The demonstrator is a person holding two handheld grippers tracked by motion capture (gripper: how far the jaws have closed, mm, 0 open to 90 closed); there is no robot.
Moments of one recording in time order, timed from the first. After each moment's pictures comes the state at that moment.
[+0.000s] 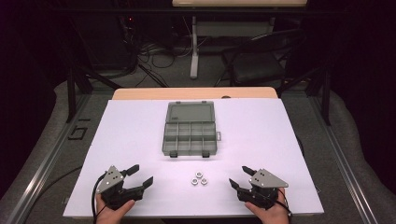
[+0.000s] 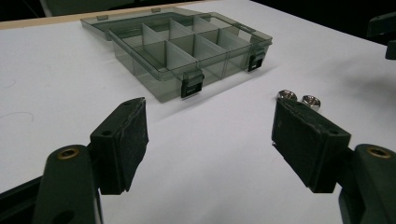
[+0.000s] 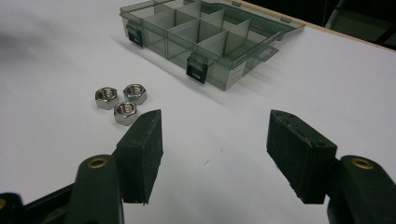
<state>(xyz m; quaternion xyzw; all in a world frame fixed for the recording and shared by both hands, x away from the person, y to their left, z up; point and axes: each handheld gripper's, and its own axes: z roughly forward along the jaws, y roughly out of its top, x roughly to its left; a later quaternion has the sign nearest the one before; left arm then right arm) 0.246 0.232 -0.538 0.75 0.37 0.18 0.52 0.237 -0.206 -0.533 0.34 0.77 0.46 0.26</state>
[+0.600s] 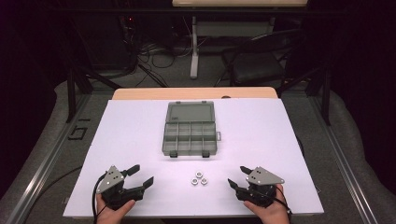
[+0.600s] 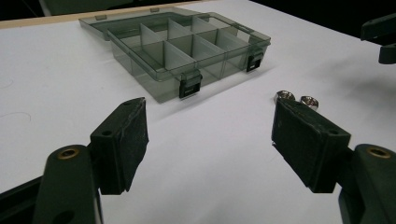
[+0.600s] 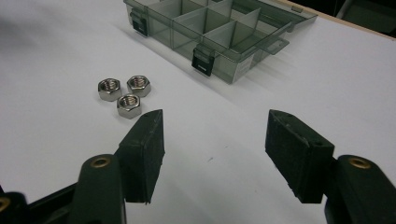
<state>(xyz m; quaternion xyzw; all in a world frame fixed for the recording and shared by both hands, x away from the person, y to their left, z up) 0.245 0.231 -0.538 0.75 0.38 0.18 0.52 0.243 -0.202 -0.531 0.34 0.79 0.44 0.24</state>
